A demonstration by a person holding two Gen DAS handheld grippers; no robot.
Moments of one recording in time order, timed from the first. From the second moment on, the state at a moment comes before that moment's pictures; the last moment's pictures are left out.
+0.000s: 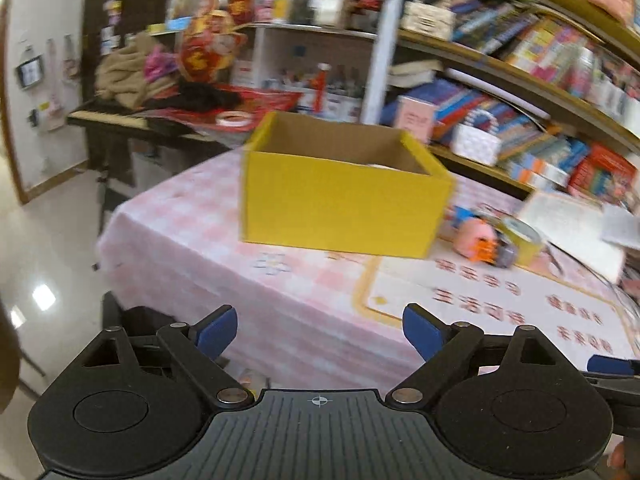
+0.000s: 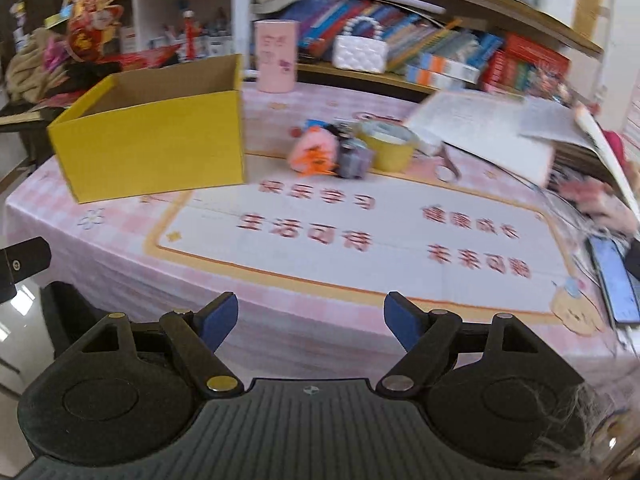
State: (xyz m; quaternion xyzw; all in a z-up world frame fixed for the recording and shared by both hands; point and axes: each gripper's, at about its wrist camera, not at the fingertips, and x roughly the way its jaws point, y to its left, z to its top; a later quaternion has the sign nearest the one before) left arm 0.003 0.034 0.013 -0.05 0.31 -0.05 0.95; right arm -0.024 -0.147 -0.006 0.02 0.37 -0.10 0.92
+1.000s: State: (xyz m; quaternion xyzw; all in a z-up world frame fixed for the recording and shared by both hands) left arm 0.045 -0.067 0.010 -0.01 0.34 -0.14 0.93; right arm -0.009 -0.228 -0.008 0.03 0.38 -0.15 0.91
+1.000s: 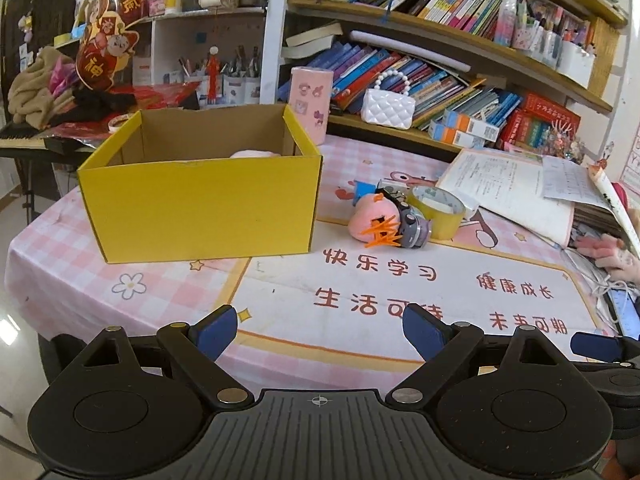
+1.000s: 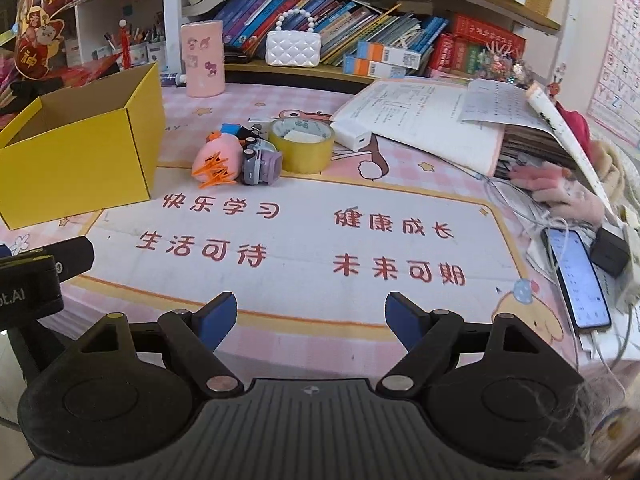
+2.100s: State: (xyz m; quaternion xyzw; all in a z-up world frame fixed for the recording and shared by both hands) left arm 0.223 -0.212 -0.029 0.04 0.38 -0.09 0.92; right arm 0.118 -0.354 -0.018 0.05 0.36 -0.10 0.93
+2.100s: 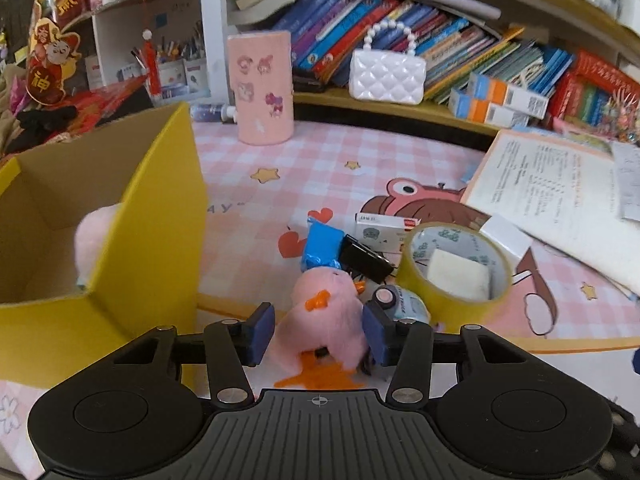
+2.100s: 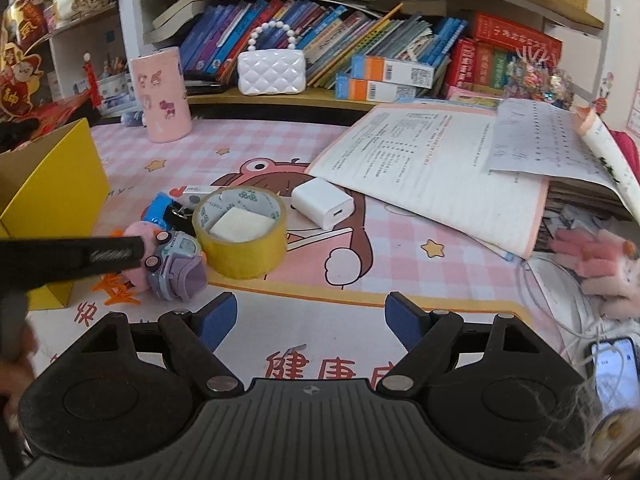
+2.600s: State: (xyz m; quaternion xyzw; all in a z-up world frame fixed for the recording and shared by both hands) left arm 0.245 -0.202 -0.048 0.01 0.42 -0.11 0.90; right arm 0.128 -0.358 -0.025 0.04 0.37 -0.07 0.93
